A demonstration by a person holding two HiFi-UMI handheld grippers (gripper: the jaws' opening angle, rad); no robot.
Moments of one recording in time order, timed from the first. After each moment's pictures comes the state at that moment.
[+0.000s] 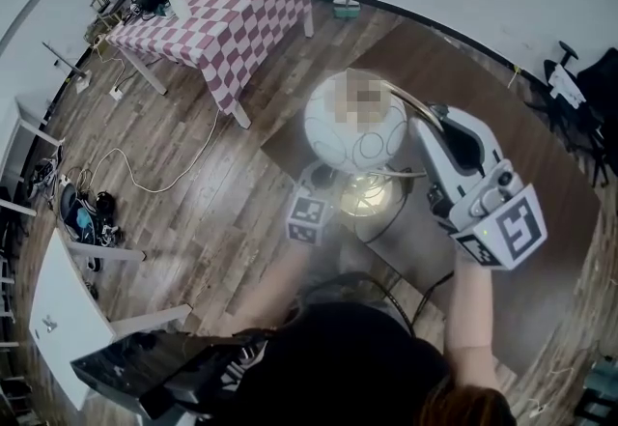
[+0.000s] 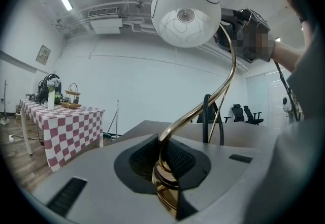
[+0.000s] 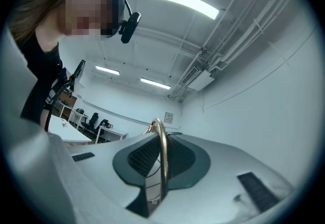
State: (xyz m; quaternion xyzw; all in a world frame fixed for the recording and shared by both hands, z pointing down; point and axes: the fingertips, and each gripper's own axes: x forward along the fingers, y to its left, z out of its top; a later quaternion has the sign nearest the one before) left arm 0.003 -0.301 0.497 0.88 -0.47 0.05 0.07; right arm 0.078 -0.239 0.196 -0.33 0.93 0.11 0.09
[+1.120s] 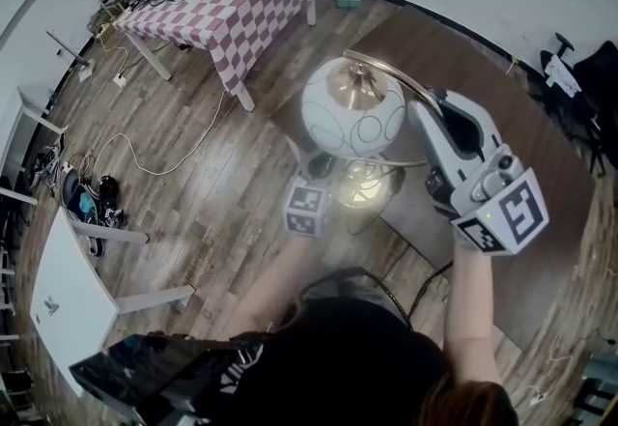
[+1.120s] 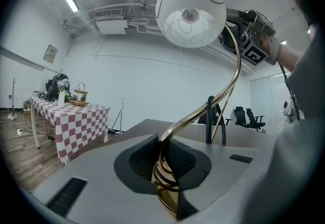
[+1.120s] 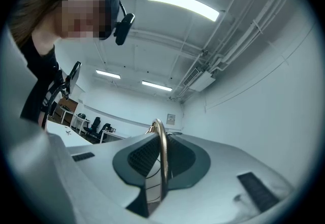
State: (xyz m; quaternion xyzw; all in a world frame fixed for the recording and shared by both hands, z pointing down) left arm -0.017 -0.230 0.474 0.86 -0.49 0.05 0.09; right arm 0.063 -0.173 0.172 -0.32 0.94 0.09 0.10
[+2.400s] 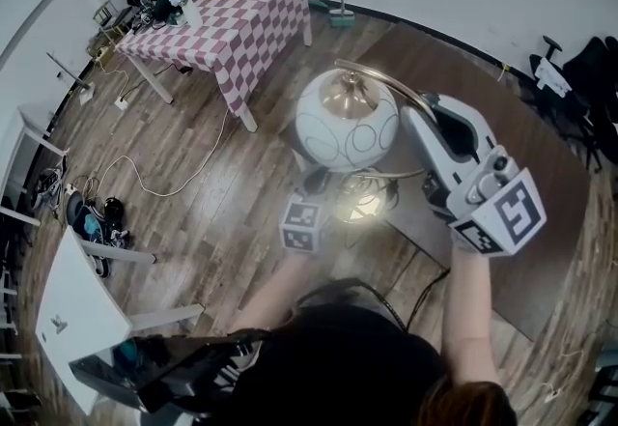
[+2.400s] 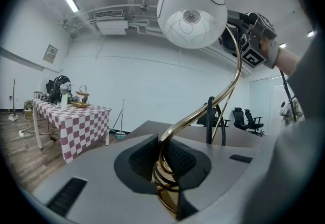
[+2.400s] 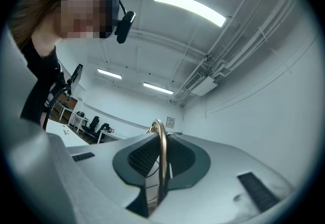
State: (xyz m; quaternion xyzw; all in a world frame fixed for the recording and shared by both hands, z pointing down) left arm -0.048 -0.198 0.438 0.86 -0.49 0.06 0.10; right arm 0.036 -0.141 0.134 -0.33 0.93 0.12 0.10
